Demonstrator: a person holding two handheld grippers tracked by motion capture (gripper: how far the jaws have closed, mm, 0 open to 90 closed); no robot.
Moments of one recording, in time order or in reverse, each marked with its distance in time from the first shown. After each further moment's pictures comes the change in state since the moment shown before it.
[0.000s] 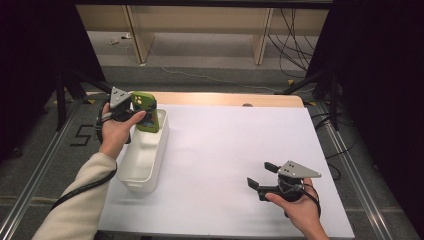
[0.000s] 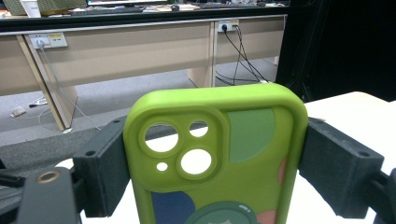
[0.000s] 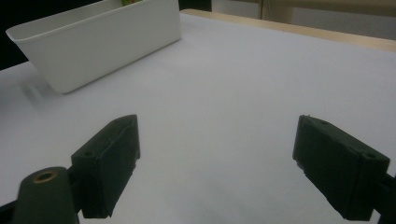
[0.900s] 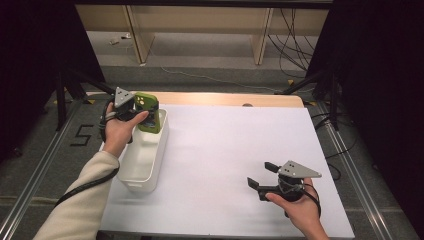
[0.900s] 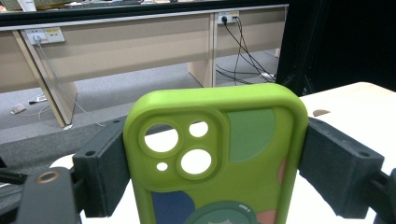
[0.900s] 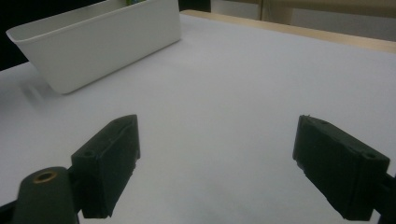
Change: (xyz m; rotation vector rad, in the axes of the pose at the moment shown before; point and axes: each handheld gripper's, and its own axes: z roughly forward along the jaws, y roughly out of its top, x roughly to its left) left arm 0.000 -0.005 0.012 0.030 0.000 0.017; right arm 0.000 0.001 -0.001 -0.001 -0.003 -0.001
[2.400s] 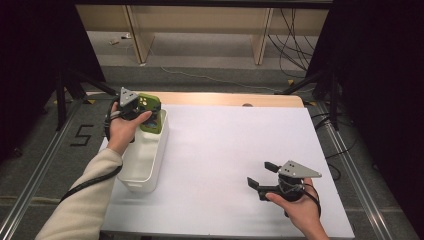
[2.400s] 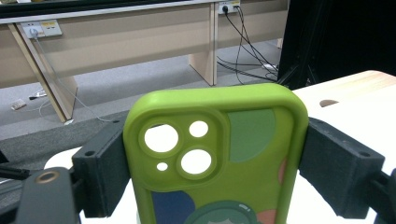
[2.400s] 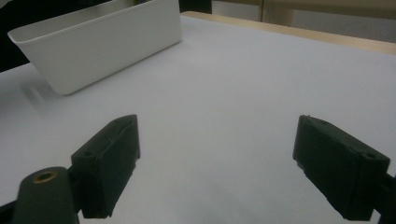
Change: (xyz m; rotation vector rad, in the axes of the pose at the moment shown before) left arm 0.001 -0.006 0.014 0.033 0.005 0.019; right arm 0.000 0.000 0.000 -0.004 0.003 -0.001
